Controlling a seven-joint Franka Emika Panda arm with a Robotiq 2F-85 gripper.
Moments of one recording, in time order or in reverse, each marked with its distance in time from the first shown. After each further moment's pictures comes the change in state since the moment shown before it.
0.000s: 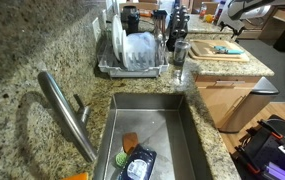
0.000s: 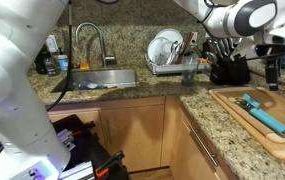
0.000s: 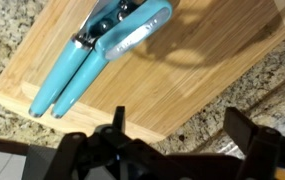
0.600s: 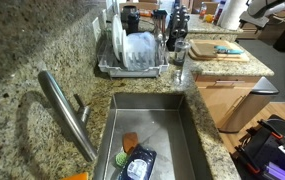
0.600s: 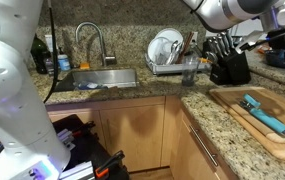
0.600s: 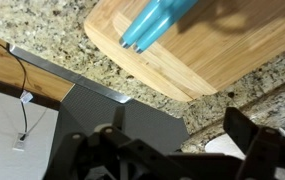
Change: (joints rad) arm 0.116 -0.207 -0.193 -0.273 -0.213 0.043 0.017
